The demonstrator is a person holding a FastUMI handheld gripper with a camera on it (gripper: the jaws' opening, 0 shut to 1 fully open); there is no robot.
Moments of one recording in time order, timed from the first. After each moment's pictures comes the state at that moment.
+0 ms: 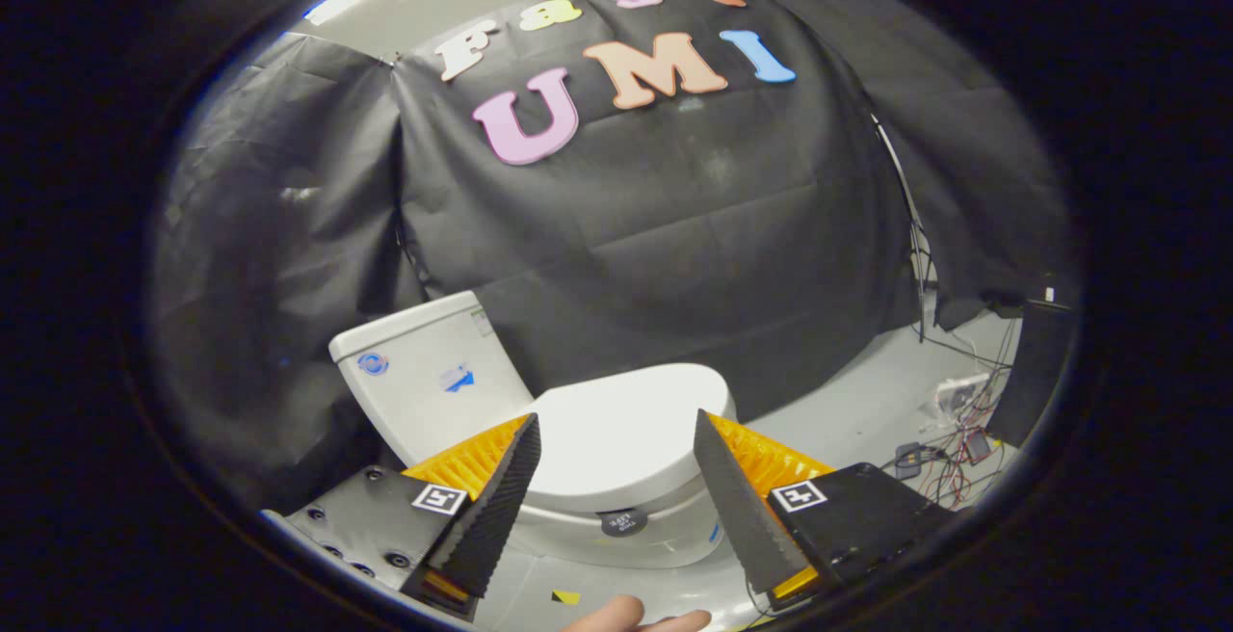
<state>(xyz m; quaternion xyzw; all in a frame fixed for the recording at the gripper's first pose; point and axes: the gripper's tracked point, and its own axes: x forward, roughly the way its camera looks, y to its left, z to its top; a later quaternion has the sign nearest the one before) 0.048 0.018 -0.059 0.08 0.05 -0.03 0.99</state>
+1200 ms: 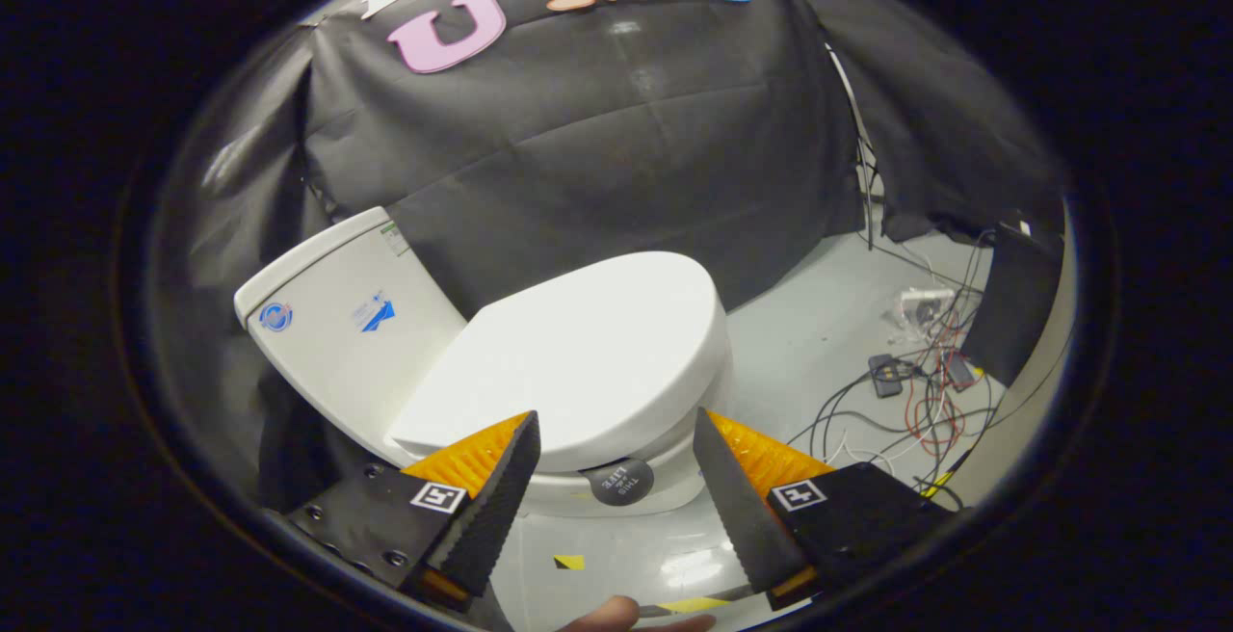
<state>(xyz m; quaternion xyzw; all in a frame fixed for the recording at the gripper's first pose) 0.073 0.019 -0.143 0.12 0.19 -0.13 0.96</state>
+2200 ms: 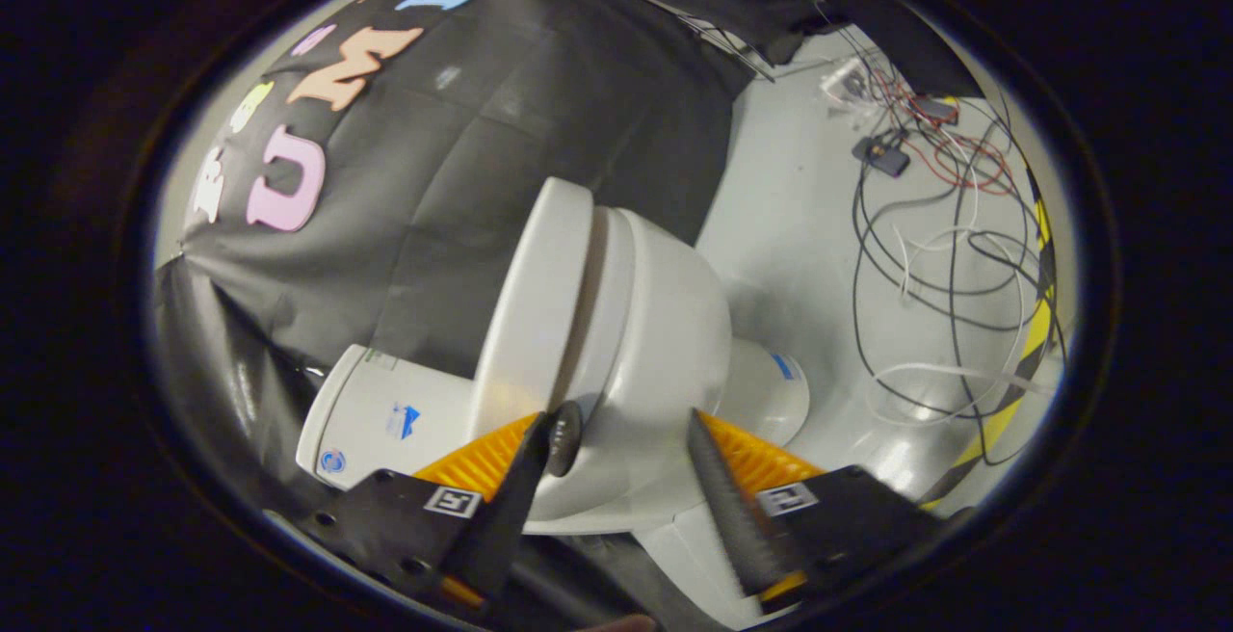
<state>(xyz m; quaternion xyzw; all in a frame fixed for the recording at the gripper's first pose) 0.088 0.026 -0.228 0.49 0.13 -0.10 0.86</state>
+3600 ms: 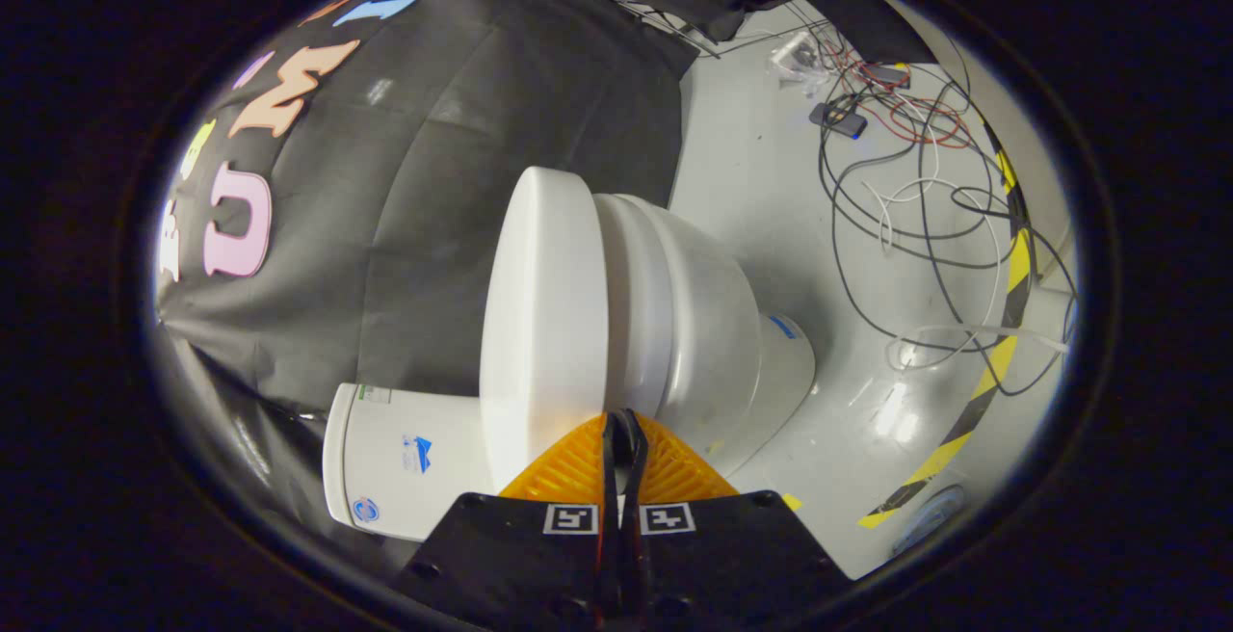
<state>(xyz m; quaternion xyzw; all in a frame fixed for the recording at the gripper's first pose) 0.101 0.042 -0.206 0.50 0.19 -0.19 0.82</state>
